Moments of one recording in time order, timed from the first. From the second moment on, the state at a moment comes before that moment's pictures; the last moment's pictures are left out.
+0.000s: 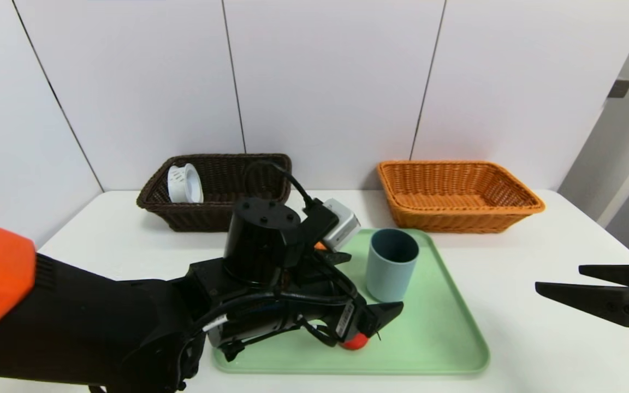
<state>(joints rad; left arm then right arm) -0.86 1.84 -0.85 -0.69 -0.19 -0.02 0.15 1.09 -0.76 0.26 0.32 0.02</state>
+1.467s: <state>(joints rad) -0.85 2.18 -1.17 -0.73 -0.20 -0.02 0.14 1.08 -0.75 0.26 0.31 0.02</state>
